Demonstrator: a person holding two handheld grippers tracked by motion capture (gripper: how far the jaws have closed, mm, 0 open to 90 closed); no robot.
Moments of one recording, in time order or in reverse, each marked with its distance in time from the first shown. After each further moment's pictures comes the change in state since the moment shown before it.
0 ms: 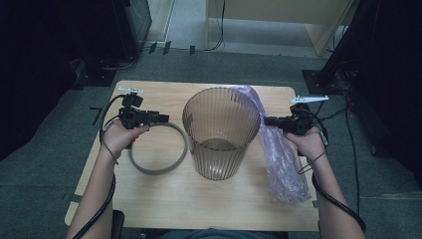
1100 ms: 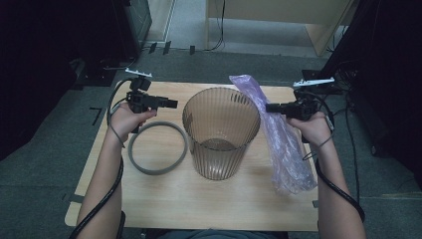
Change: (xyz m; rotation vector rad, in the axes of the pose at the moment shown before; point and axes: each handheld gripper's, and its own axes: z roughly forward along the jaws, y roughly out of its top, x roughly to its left) left arm -0.015 0.049 0.003 -0.020 -0.063 0.025; right arm 0.008 0.045 -0.017 0.003 0.025 -0.014
